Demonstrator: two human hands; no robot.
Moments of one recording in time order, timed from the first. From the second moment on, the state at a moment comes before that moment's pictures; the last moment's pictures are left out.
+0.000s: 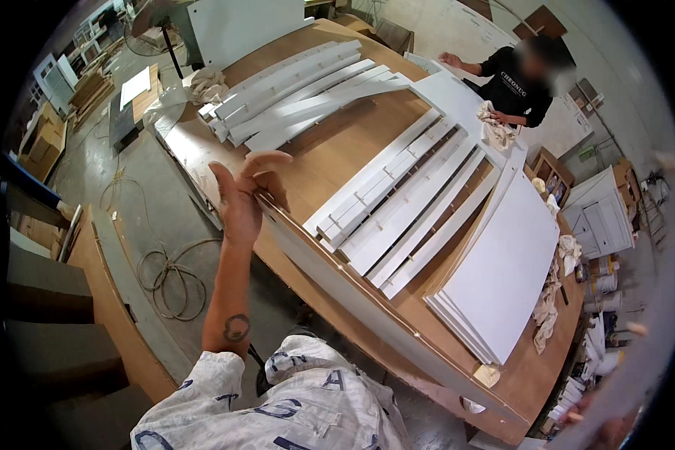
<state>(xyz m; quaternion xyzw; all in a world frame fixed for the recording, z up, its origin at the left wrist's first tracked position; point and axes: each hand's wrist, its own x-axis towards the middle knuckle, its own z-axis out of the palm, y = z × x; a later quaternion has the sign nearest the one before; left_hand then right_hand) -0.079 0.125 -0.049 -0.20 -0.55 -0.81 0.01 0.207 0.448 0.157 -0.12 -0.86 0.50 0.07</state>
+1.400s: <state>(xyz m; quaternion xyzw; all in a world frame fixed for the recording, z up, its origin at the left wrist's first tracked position) -0.077 0.122 -0.071 -0.23 -0.42 -0.87 0.06 0.065 0.346 0.126 0.01 -0.94 0.17 -0.29</state>
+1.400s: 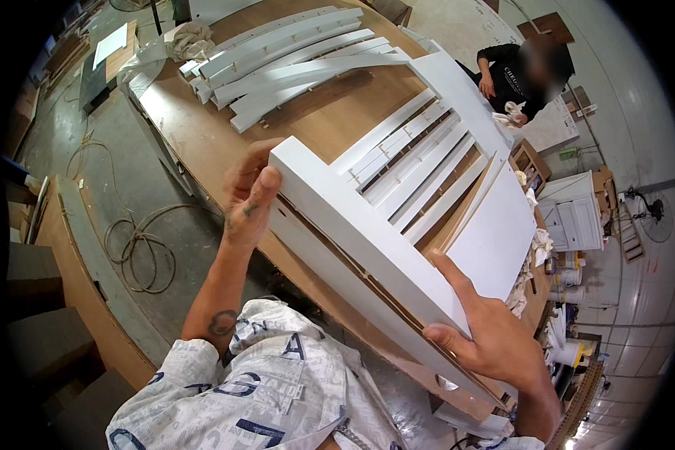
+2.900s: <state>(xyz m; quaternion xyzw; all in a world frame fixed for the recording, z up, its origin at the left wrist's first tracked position) -0.093 0.107 -0.125 -0.22 -0.42 -0.87 0.09 0.086 0.348 0.121 0.03 -0.97 0.08 -0.20</state>
